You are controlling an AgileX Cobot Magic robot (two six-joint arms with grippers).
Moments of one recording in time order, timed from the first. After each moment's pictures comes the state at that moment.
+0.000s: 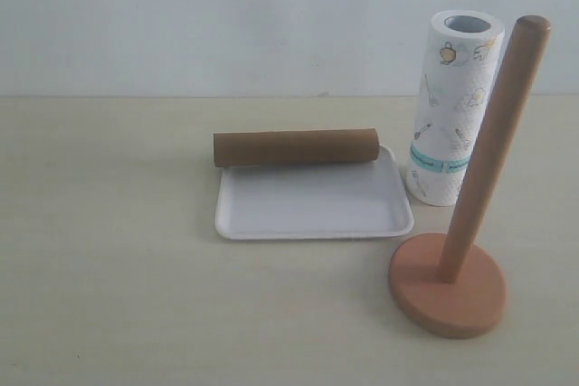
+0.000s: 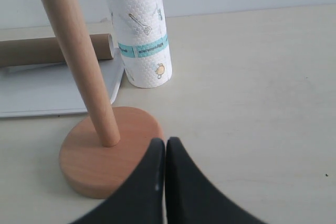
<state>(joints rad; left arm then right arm) 0.00 0.00 -0.19 -0.53 -0.11 -0.10 0.09 0.00 0.00 0.15 0.38 -0.02</state>
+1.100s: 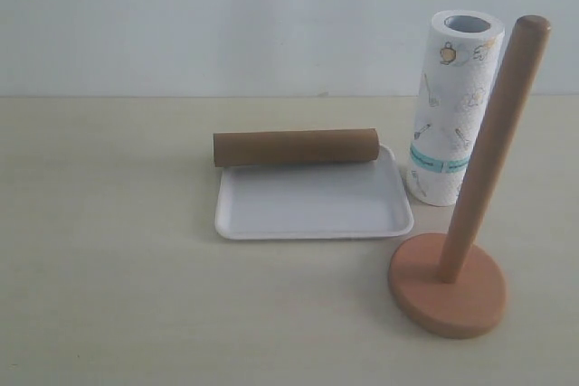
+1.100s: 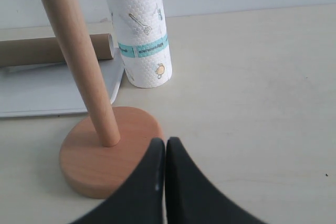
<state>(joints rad) -0.15 1.28 -0.92 0.84 -0.63 -0.87 0.09 0.00 0.00 0.15 0.38 -0.02</state>
